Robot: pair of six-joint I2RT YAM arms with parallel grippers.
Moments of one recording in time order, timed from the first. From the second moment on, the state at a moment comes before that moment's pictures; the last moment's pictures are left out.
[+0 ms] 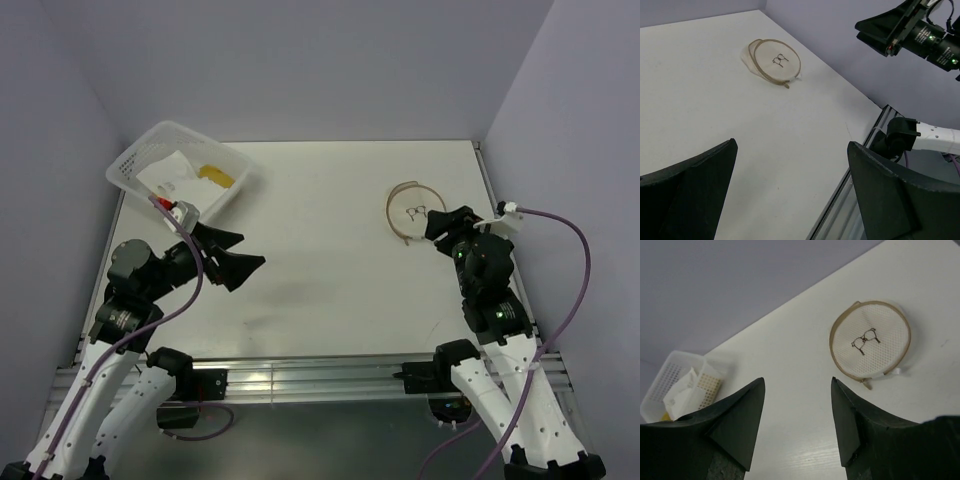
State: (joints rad) left arm -0.34 0.58 0.72 -0.17 0.60 -0.38; right arm 0.20 0.54 0.68 -0.29 0.27 0.63
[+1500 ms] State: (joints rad) left arm -0.39 0.62 0.76 -0.29 0.18 -0.41; right arm -0.07 1.10 0.54 0.07 0.10 0.70
